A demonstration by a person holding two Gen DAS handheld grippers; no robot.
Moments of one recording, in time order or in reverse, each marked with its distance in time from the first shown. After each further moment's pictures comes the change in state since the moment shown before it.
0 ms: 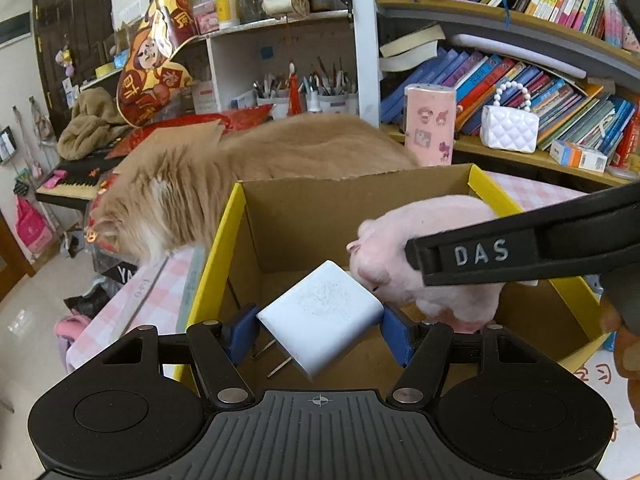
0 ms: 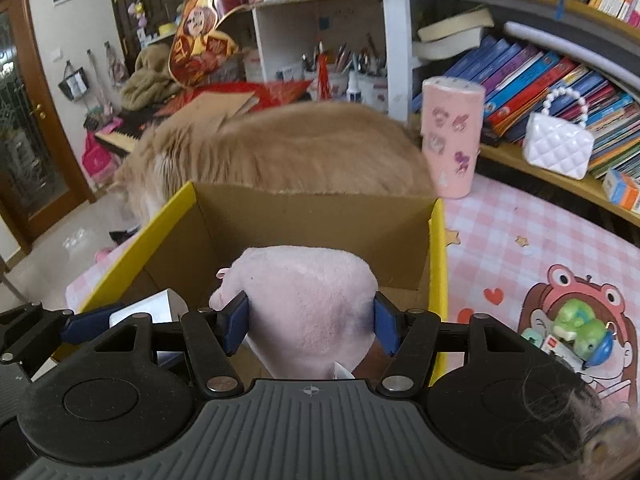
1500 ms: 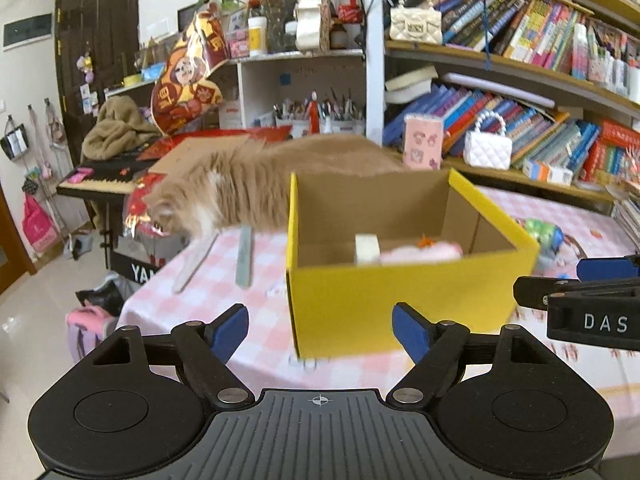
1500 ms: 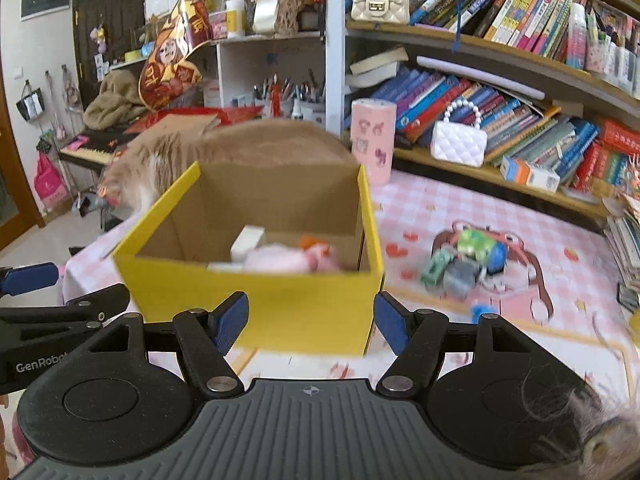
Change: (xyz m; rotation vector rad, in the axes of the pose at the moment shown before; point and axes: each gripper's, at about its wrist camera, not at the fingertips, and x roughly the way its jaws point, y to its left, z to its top) left arm -0.115 0.052 -0.069 -0.028 -0.084 -0.044; right arm -0.132 0.066 -0.112 0.046 -0.123 -0.238
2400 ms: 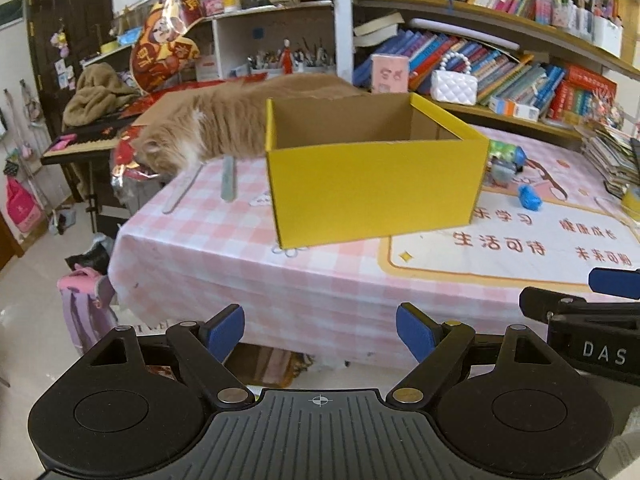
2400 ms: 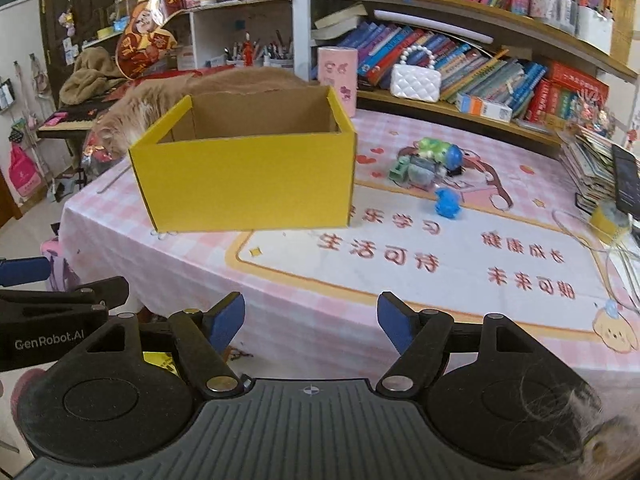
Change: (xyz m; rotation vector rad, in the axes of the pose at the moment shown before) left arm -0.038 -0.005 -0.060 0.057 0.129 -0.072; right arm -0.057 0.017 -0.090 0.089 0.080 -0.113
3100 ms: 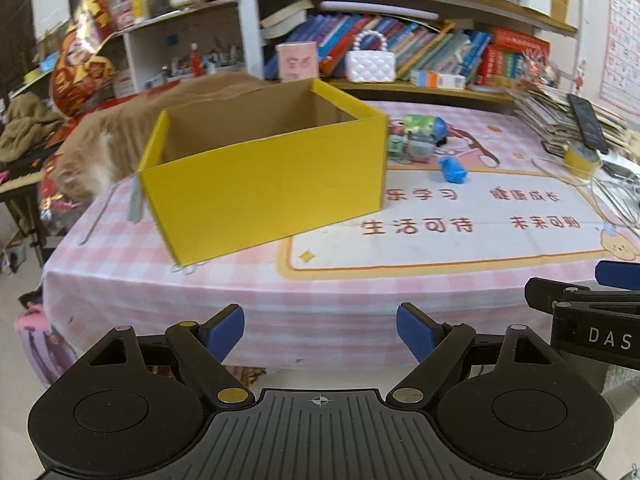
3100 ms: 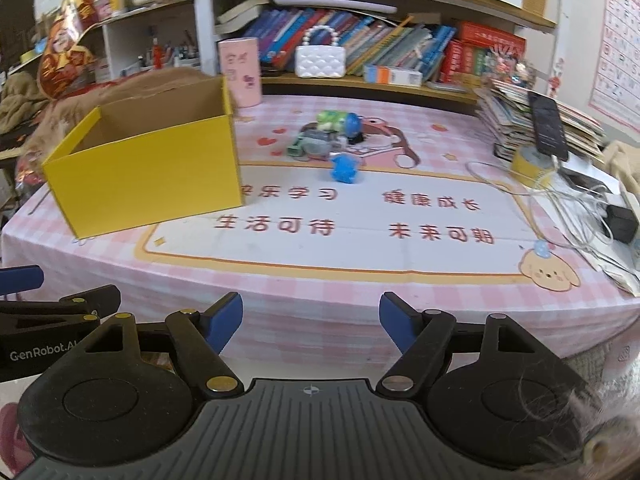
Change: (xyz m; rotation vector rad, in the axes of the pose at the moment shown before) left arm 0.017 -0.067 0.009 0.146 0.024 -0.151; right arm -0.016 -0.061 -0.019 0.152 0.026 -0.176
